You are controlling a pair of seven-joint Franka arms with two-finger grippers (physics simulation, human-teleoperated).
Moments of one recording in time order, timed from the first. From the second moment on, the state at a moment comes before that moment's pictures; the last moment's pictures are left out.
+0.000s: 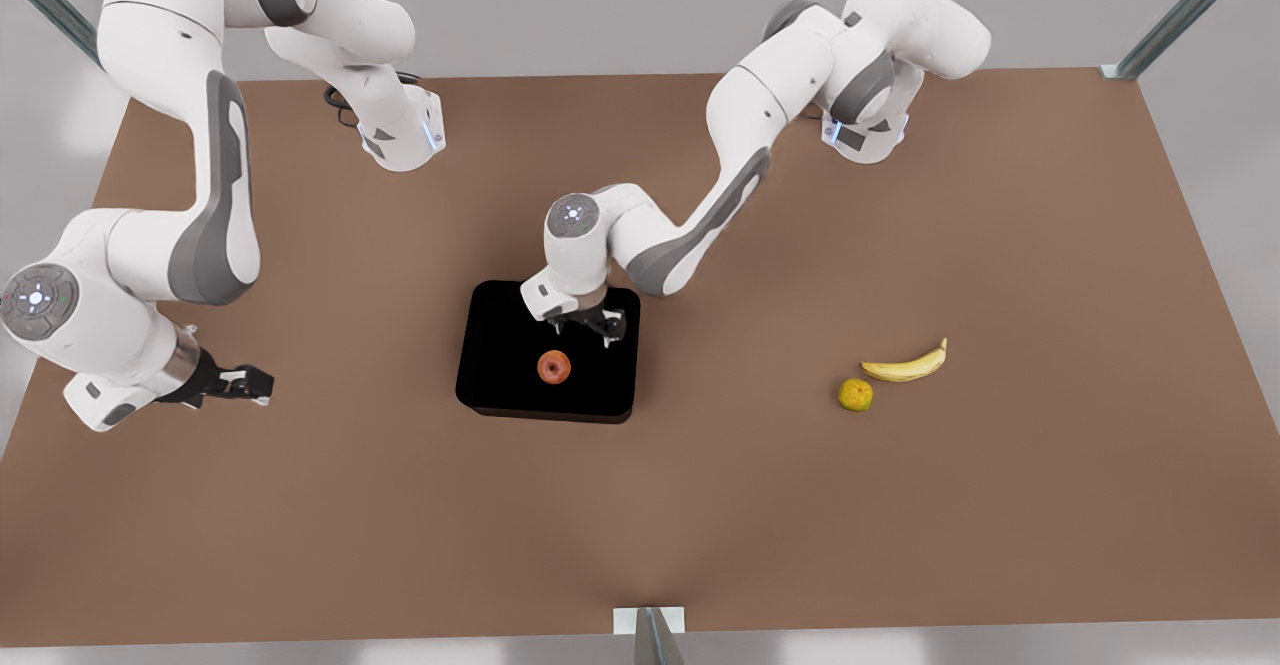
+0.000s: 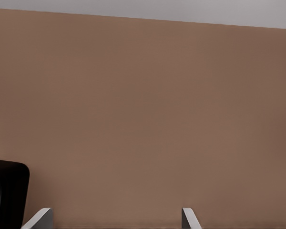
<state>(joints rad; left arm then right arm) -0.87 0.96 -0.08 -0.99 0.22 2.08 -0.70 -0.01 0.35 -0.04 -1.44 -0.03 1.83 -0.08</state>
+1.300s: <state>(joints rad) -0.99 1.27 0.07 -0.83 0.40 2.42 -1.31 -0.01 0.36 -0.04 -1.44 -0.03 1.80 -0.09</state>
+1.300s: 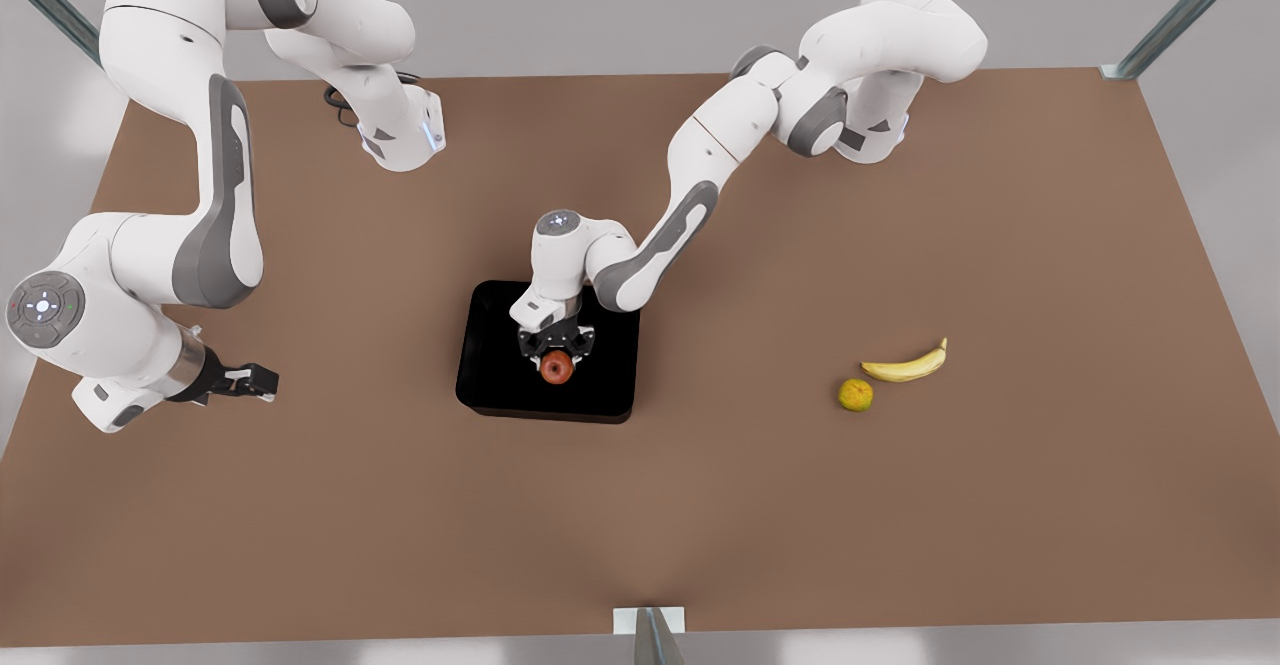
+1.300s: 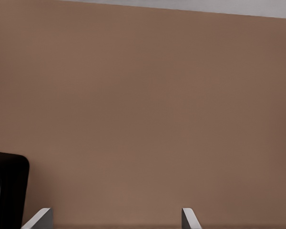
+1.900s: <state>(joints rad) -0.50 0.89 0.06 -0.98 0.02 1.90 -0.89 0.03 0.35 0.30 -1.30 -0.01 1.54 0.09</state>
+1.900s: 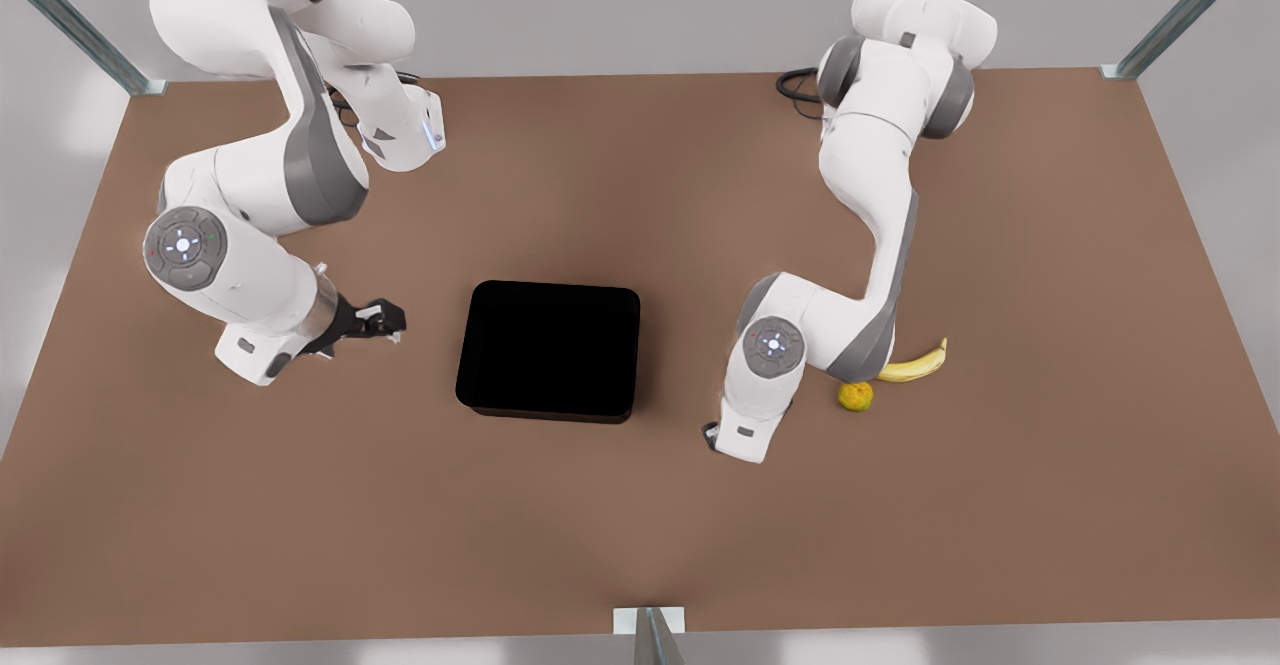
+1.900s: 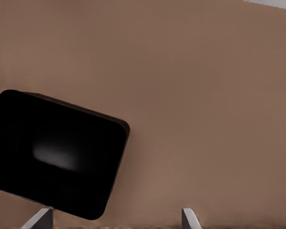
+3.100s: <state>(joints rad) -0.26 0.25 0.25 -1.50 -0.16 1.74 -0.03 0.03 0.56 0.29 -1.82 0.12 2.00 0.47</state>
